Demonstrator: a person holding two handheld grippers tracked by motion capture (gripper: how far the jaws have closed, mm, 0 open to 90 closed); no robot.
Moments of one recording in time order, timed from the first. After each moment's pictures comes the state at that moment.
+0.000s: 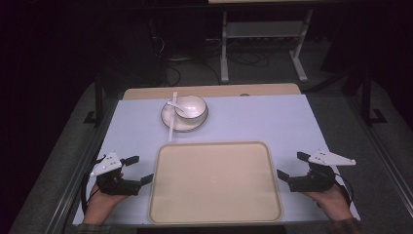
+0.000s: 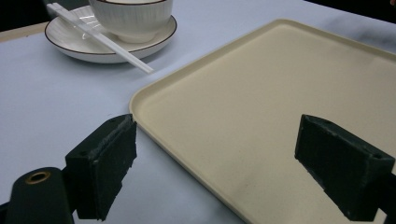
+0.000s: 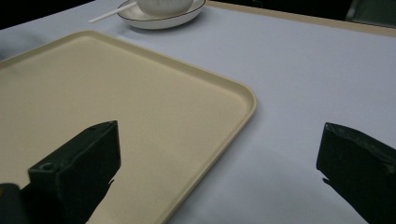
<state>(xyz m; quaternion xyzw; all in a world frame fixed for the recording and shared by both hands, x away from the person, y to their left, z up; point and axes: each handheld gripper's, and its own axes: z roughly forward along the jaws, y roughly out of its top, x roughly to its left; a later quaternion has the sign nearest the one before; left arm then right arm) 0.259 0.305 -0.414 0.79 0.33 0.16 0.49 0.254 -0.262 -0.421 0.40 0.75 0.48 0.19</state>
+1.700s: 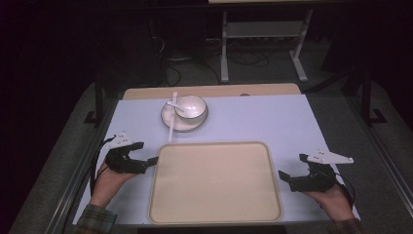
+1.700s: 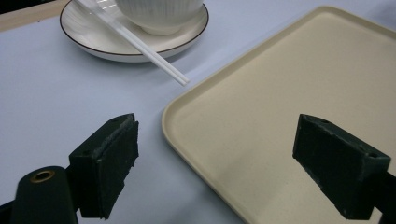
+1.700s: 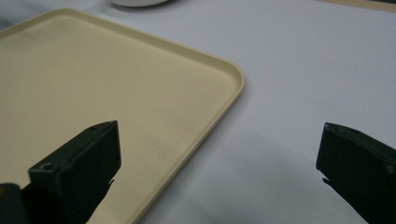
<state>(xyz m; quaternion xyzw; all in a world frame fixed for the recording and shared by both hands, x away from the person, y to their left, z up) 0.315 0.291 -0.400 0.81 0.36 0.15 0.43 0.256 -0.264 -0.423 0.43 0.77 0.44 0.19</state>
